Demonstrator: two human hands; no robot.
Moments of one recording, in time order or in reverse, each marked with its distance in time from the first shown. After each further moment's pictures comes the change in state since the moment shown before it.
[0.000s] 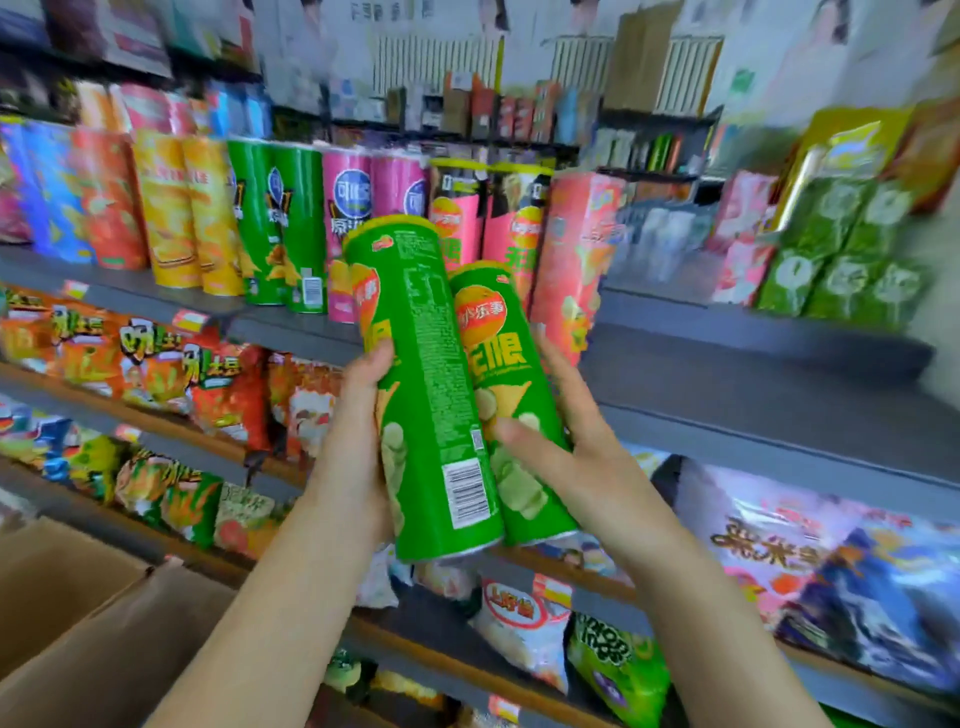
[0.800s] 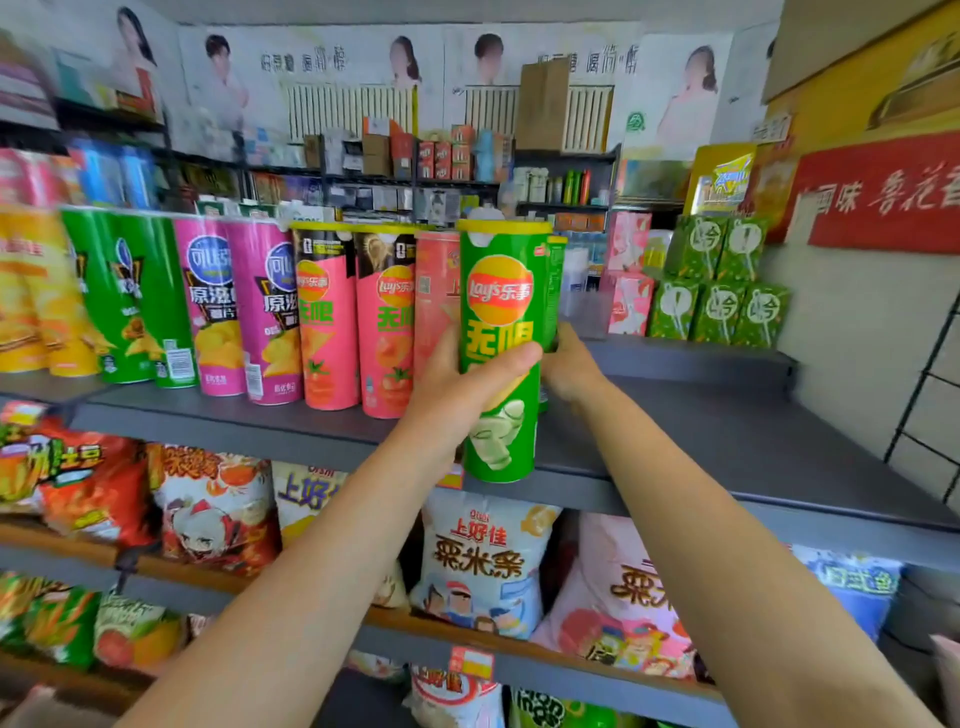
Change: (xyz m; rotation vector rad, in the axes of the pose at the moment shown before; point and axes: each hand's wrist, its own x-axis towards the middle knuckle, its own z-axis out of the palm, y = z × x) left_hand 0.101 -0.069 0.124 0.529 -0.263 0.166; right_hand 0.162 0.066 -0.180 -0.238 0.422 0.191
